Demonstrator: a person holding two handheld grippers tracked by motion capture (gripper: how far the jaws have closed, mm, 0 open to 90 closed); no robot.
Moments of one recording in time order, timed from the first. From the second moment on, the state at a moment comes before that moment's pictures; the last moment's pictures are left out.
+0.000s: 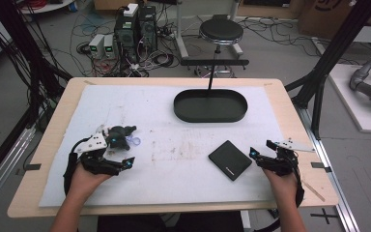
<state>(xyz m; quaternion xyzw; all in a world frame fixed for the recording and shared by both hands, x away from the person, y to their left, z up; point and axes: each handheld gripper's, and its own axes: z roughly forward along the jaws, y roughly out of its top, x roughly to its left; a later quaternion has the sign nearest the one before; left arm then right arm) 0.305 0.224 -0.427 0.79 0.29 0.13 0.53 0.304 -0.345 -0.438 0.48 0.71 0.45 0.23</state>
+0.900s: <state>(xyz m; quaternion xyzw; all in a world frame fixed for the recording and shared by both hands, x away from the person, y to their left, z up) 0.353 0.115 -0.424 0.80 0.24 0.05 0.55 0.274 -0.376 -0.436 0.51 0.69 0.45 0.25</state>
